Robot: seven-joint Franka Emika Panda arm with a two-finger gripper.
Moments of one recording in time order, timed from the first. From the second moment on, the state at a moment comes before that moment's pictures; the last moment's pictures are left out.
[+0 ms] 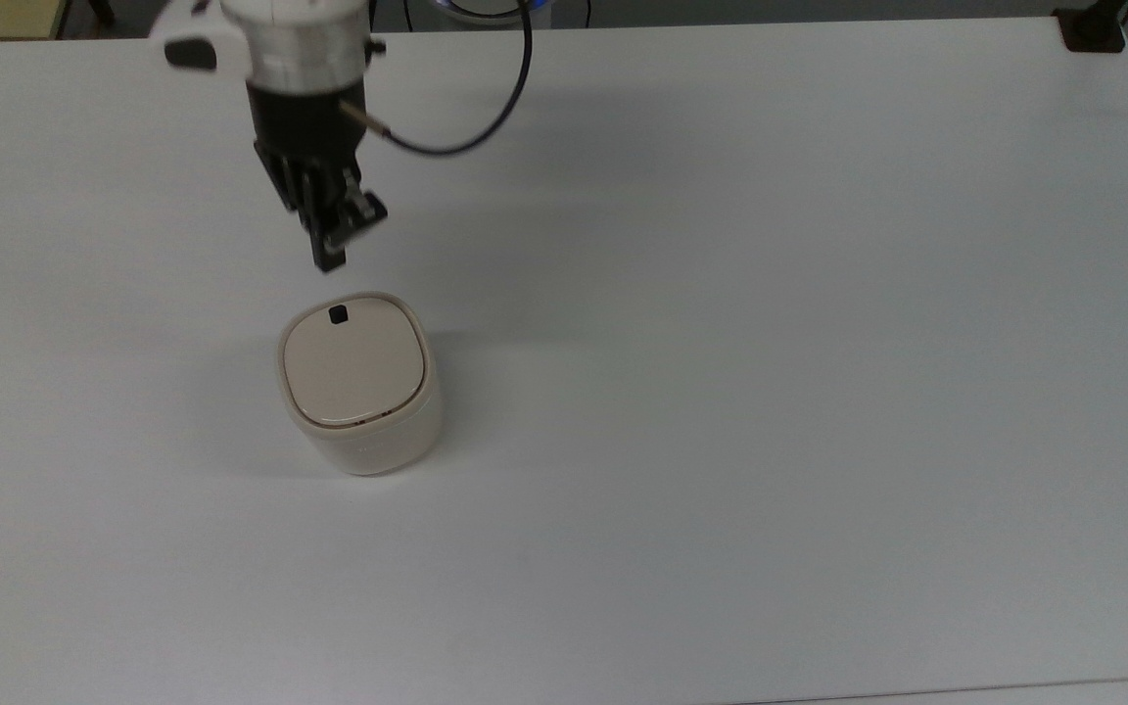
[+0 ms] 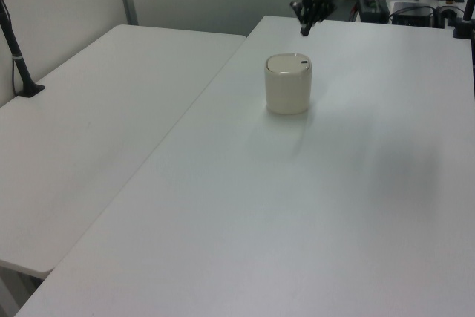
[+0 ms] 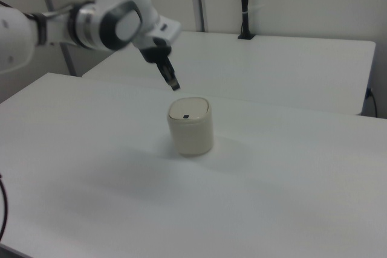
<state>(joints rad) 0.01 0.17 -0.09 -1.66 -0.05 2.15 0.71</state>
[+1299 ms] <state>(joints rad) 0.07 -0.06 -0.08 -1.65 -0.05 1.67 0.05</state>
